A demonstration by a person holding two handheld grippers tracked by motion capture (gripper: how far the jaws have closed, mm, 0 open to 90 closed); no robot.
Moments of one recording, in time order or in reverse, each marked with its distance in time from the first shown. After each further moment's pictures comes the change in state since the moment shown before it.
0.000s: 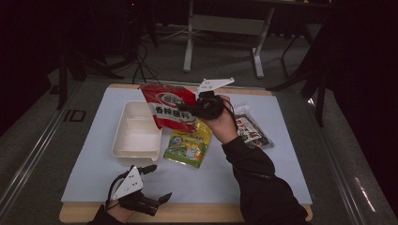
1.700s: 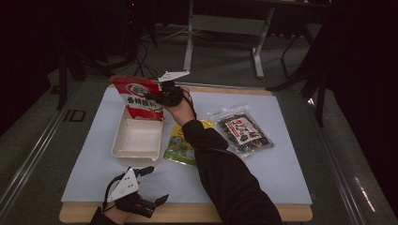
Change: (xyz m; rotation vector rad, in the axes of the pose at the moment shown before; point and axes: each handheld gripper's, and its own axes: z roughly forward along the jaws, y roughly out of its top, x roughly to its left) left arm 0.003 -0.006 -0.009 -0.018 -0.008 -0.015; right arm -0.040 0.008 0.144 -0.031 0.026 0.030
